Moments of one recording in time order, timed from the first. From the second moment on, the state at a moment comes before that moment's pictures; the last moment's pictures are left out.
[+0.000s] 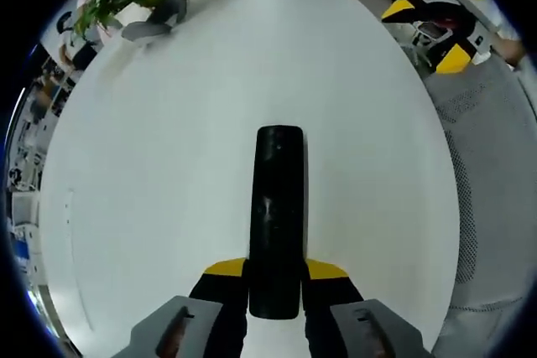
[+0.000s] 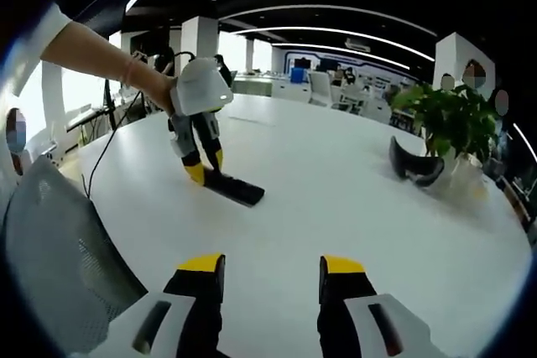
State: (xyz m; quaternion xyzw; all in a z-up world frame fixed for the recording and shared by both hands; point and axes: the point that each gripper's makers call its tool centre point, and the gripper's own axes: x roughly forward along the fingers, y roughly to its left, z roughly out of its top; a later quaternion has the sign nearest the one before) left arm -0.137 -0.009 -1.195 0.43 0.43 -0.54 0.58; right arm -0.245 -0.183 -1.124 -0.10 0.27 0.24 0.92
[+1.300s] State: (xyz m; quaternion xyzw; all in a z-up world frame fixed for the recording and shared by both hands) left arm -0.222 0.005 -1.194 0.37 0.42 -0.53 0.63; right arm -0.251 -0.182 -1.132 -0.11 0.30 0.25 0.92
